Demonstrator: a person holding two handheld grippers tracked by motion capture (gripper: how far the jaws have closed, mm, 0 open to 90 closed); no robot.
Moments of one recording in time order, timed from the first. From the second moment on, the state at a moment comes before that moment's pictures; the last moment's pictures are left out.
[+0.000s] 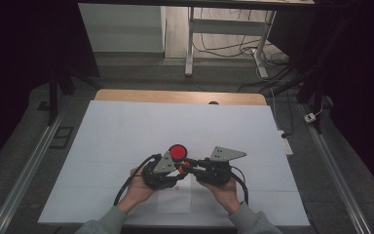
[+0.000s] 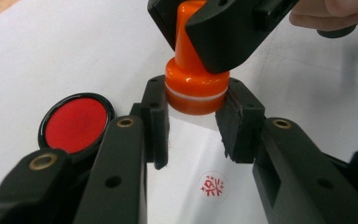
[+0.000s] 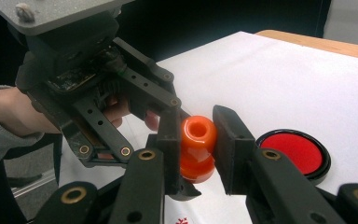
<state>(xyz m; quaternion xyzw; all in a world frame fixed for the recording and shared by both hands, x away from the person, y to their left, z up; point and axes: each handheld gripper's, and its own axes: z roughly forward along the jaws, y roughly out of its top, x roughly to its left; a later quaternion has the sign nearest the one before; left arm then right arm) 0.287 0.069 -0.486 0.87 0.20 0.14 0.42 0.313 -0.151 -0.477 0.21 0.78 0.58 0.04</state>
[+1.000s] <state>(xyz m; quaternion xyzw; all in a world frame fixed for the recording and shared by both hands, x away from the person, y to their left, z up) 0.287 0.069 -0.491 0.88 0.21 0.14 0.41 0.310 -0.148 -0.487 0.21 0.79 0.58 0.05</state>
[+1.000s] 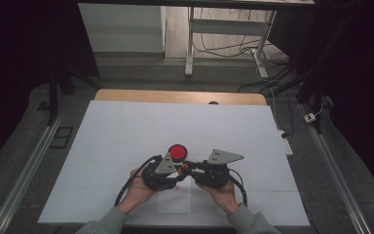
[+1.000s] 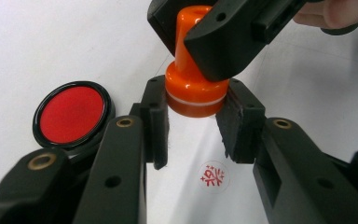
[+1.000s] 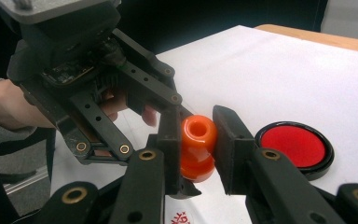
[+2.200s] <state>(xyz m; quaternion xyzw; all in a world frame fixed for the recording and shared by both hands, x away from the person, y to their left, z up) 0.283 0.097 -0.482 0.85 0.26 0.14 0.44 0.315 -0.161 -0.474 0.22 0.77 0.59 0.07</state>
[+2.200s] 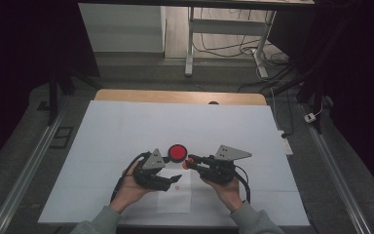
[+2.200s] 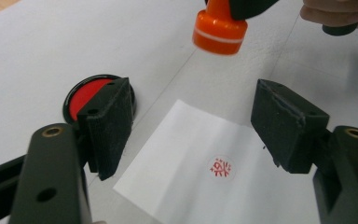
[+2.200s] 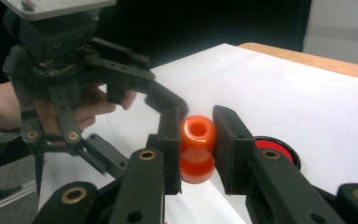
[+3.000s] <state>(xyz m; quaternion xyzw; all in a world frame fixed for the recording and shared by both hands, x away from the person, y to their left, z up) 0.240 0.196 -0.486 0.82 0.33 0.17 0.44 0.325 -0.179 -0.470 0.23 0.77 0.59 0.10</state>
